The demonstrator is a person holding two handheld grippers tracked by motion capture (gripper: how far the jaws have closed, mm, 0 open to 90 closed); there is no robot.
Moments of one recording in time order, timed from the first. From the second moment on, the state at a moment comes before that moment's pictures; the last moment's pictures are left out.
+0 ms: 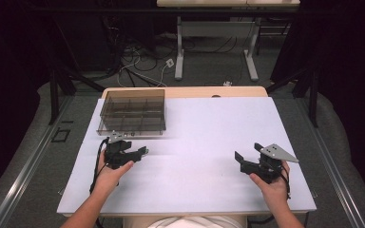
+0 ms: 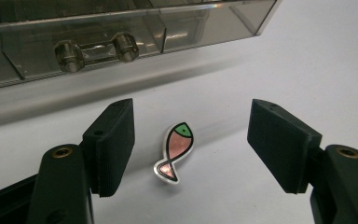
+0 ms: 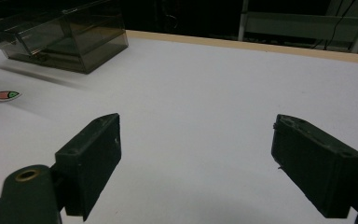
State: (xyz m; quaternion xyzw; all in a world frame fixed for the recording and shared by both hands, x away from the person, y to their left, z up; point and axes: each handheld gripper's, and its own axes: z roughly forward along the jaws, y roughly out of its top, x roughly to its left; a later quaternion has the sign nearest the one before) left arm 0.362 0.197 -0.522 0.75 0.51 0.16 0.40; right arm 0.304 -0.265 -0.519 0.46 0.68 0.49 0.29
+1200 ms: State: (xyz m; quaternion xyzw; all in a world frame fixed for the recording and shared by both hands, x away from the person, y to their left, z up) left arm 0.379 0.190 -0.542 0.76 0.54 0.11 0.34; right arm 0.303 -0.264 -0.520 0.46 0.68 0.49 0.29
